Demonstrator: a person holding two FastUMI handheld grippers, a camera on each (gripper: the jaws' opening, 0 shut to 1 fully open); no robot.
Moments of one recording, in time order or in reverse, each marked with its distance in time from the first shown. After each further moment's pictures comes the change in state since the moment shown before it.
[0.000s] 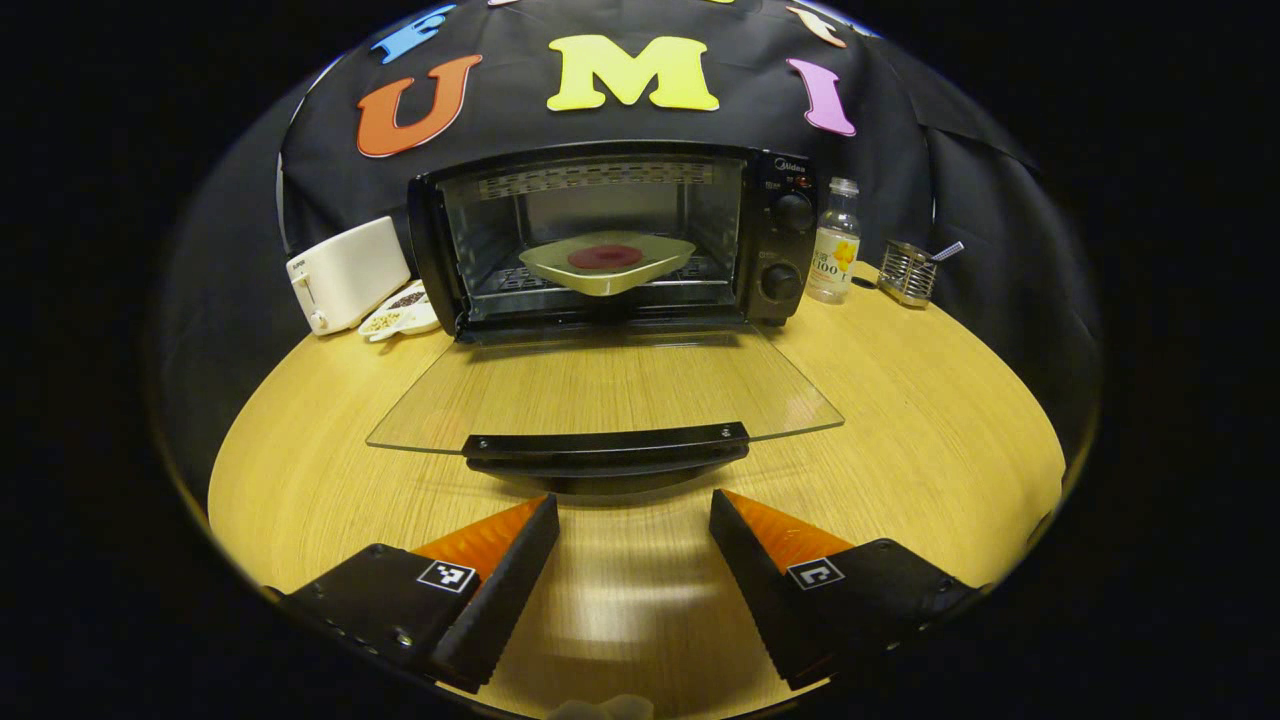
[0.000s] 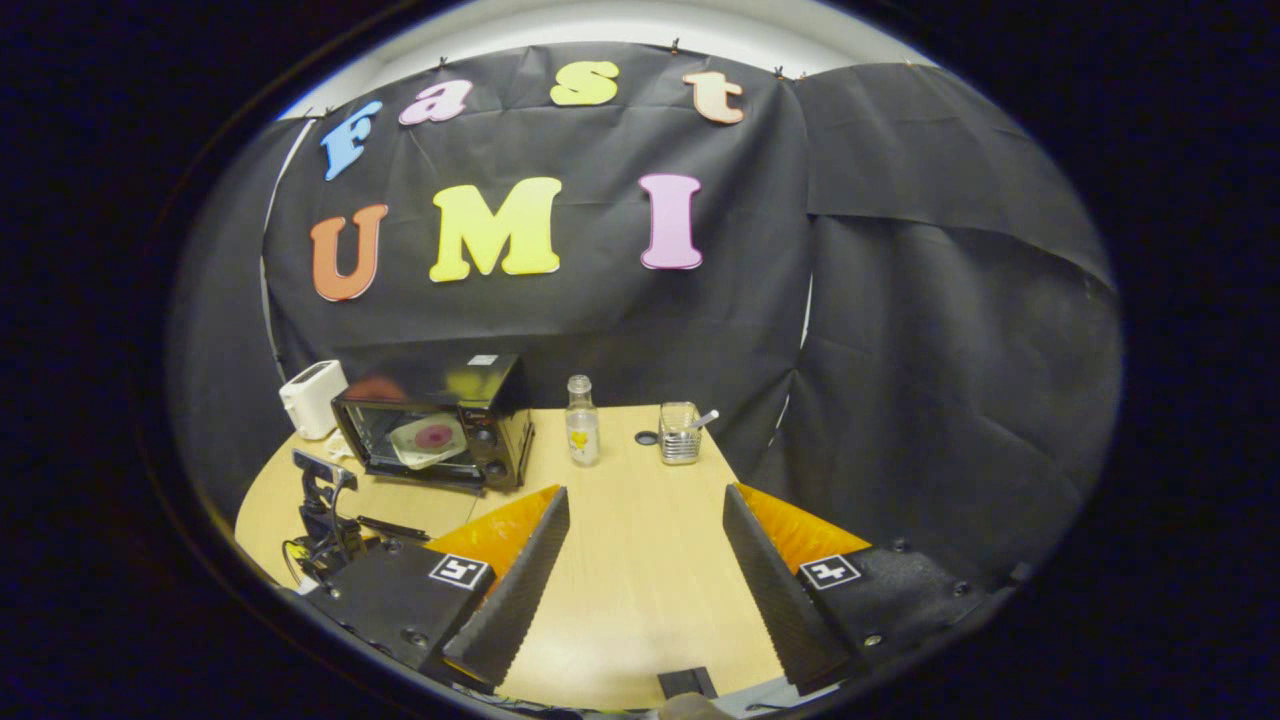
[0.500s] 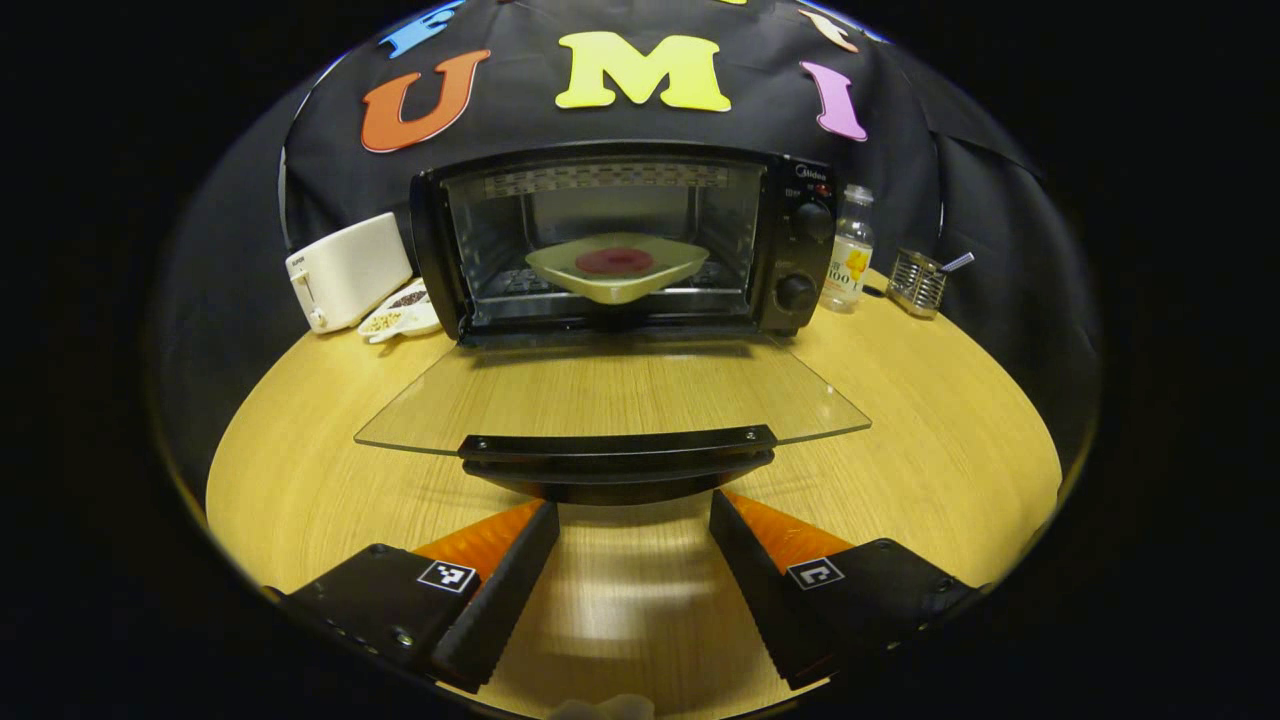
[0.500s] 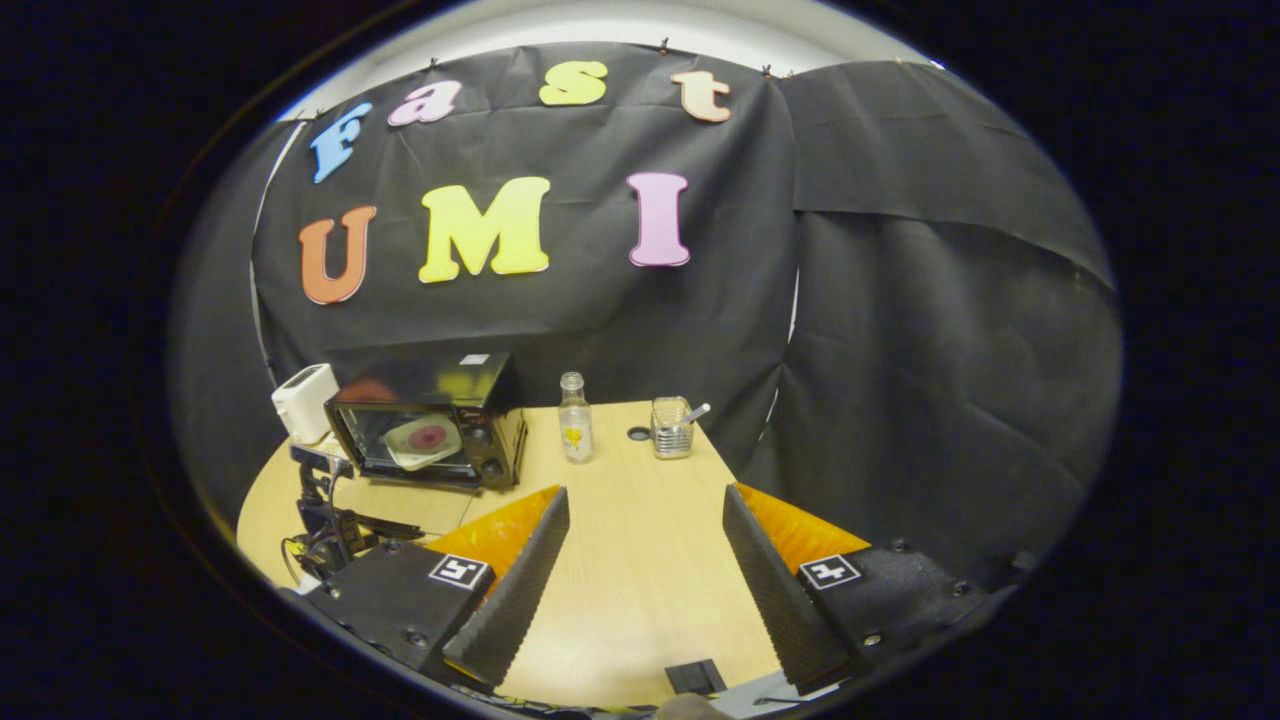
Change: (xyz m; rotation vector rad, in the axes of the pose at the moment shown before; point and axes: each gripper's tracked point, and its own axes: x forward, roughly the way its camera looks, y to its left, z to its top) left arm -0.001 0.005 0.020 -0.026 -0.024 -0.001; right arm -0.005 0.003 -0.005 0.032 0.001 -0.014
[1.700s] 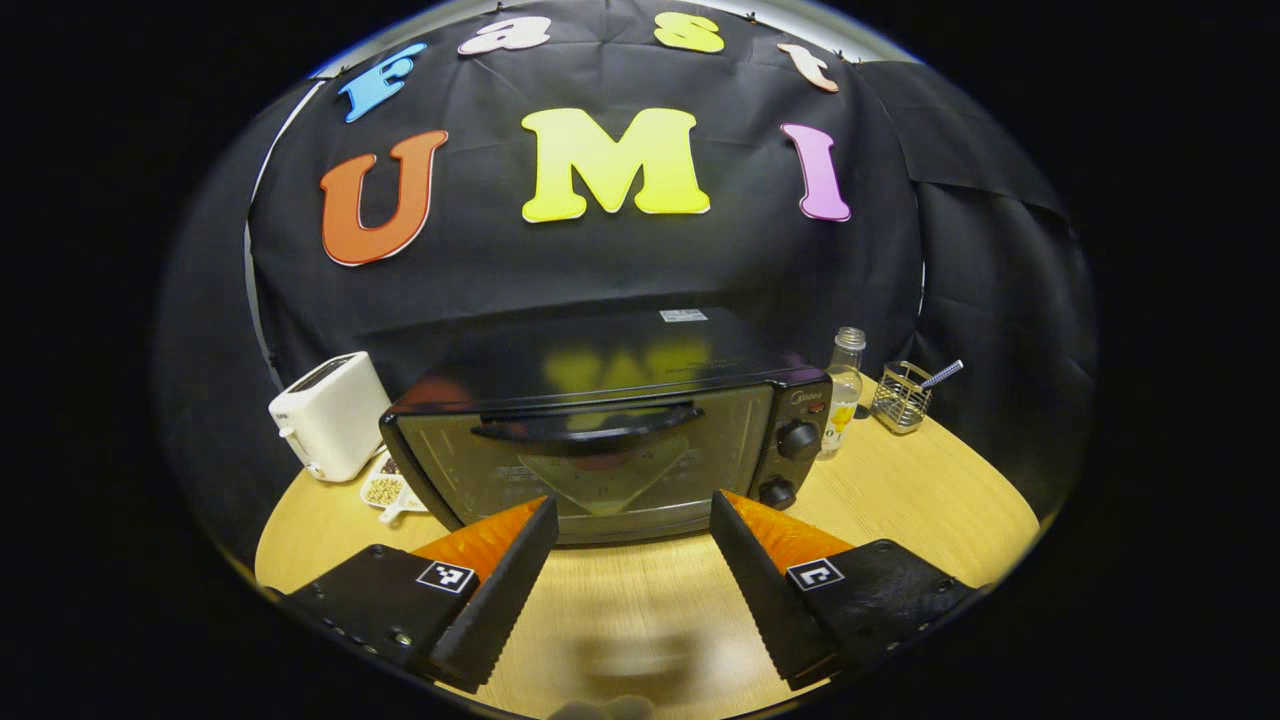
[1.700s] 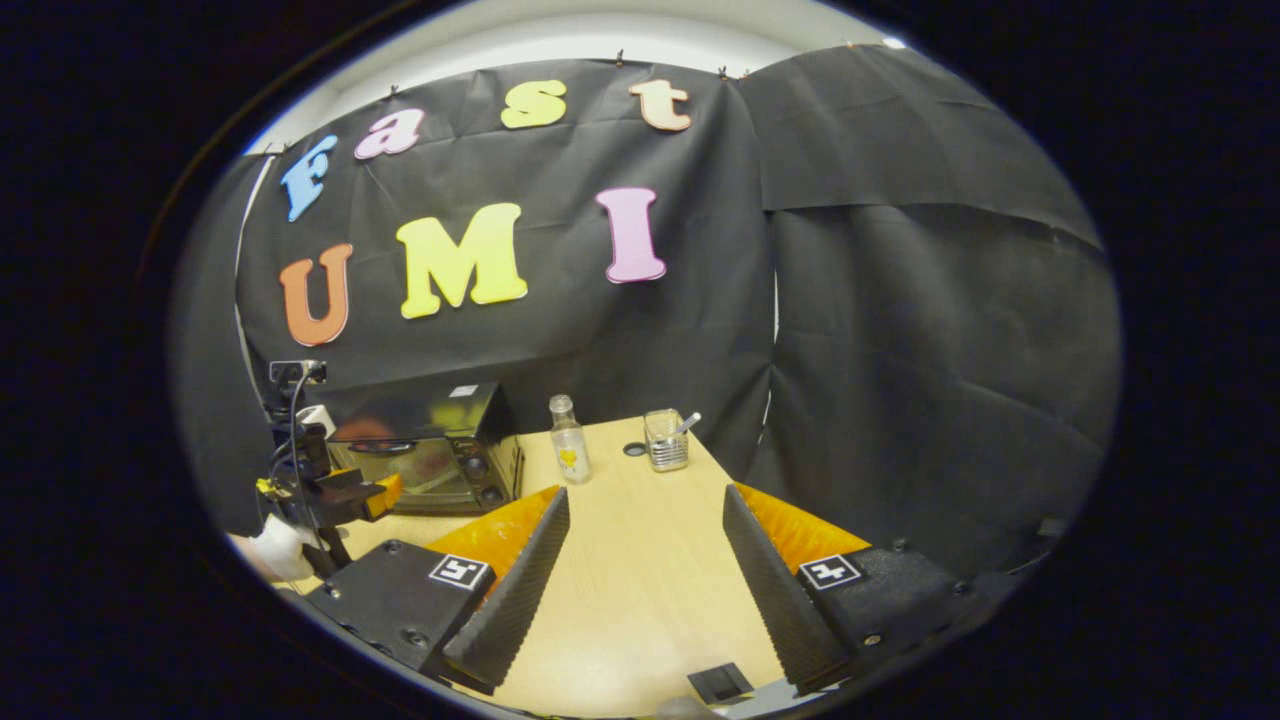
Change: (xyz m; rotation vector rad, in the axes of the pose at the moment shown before) left arm 0.001 -0.007 0.167 0.080 -0.217 -0.045; right arm 0.004 -0.011 0.003 0.099 -0.049 -0.021
